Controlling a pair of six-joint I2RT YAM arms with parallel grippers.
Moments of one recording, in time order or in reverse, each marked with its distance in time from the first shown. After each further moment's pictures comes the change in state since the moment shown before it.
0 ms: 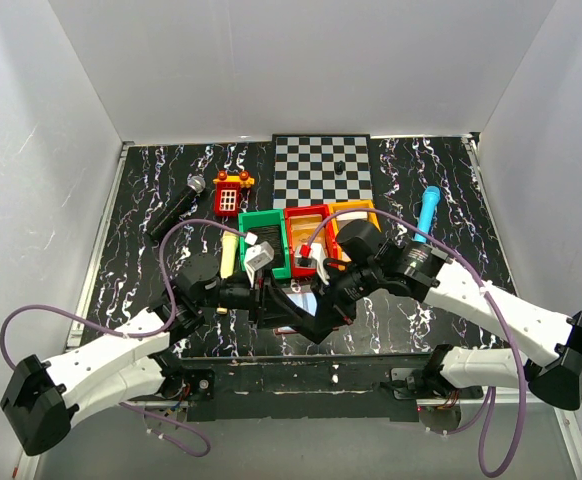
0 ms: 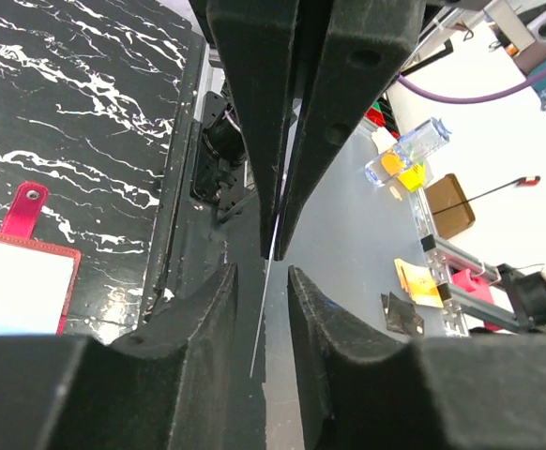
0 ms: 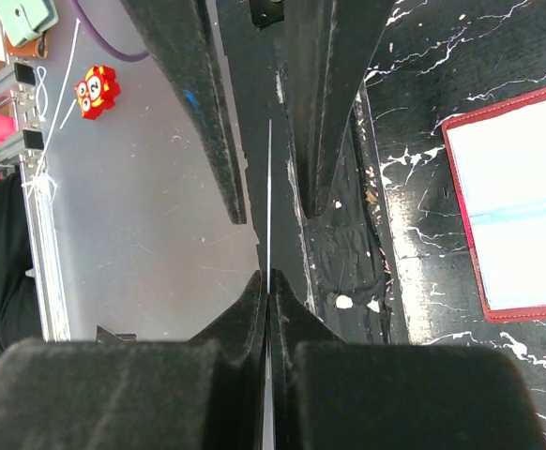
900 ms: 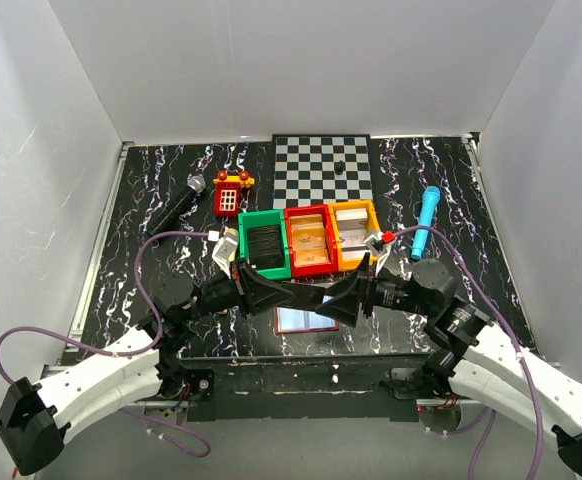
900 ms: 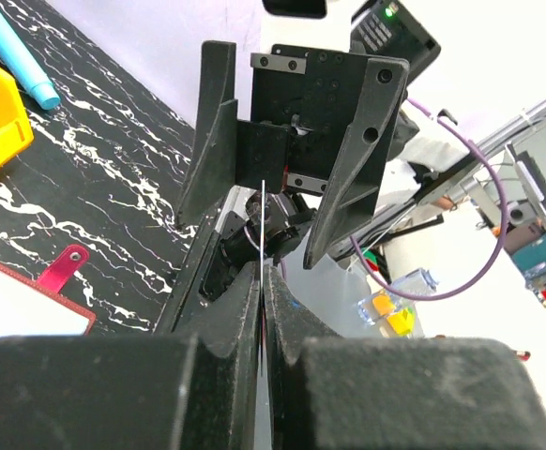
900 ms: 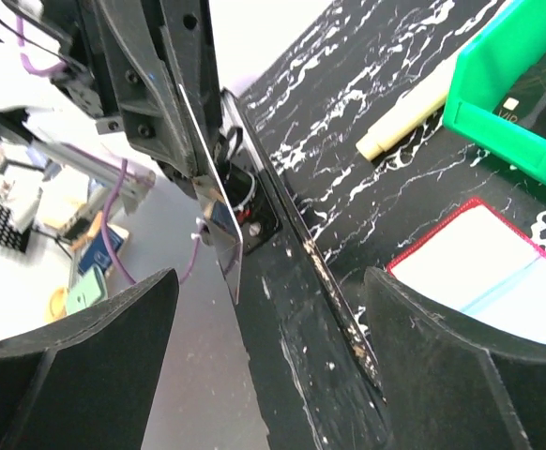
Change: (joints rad) left arm 0.019 -0.161 -0.136 0.219 -0.297 -0.261; right arm -0.174 -0.512 -0.591 0.809 0.160 0.571
